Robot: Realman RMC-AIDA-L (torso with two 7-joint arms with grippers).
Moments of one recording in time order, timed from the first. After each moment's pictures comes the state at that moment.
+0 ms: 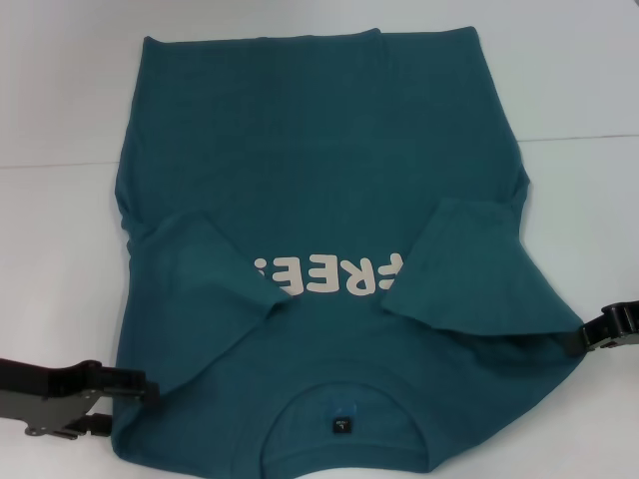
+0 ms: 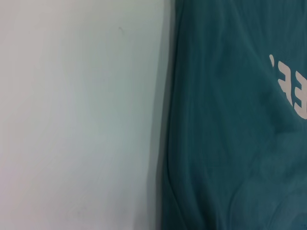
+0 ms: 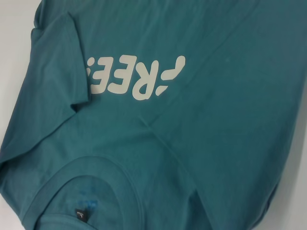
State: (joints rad) left arm -0.61 -2.08 0.59 0.86 2.62 1.59 -2.70; right arm 0.60 1.96 -0.63 -0.93 -2.55 -1.71 2.43
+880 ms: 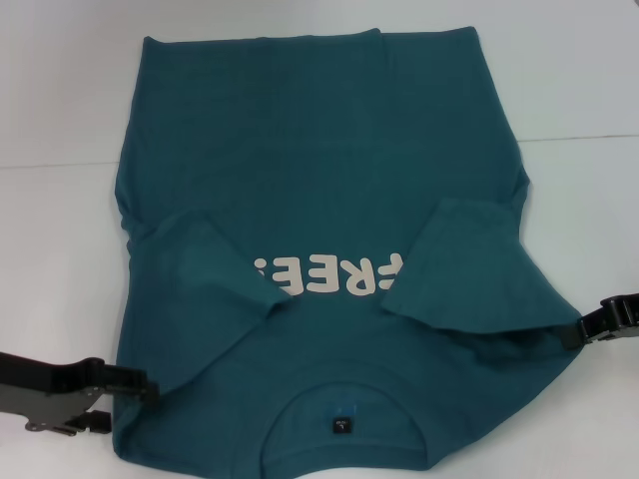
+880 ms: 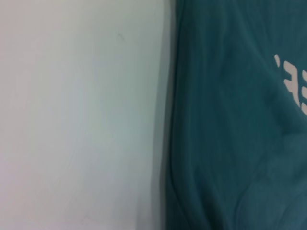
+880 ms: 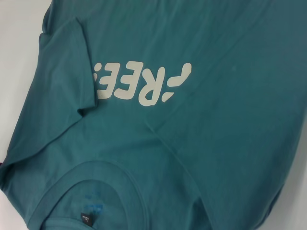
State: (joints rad) left arm -0.62 -2.08 0.62 0.86 2.63 1.58 -2.72; right arm 0.61 1.96 -0.62 -0.93 -2.54 -1.71 2.41
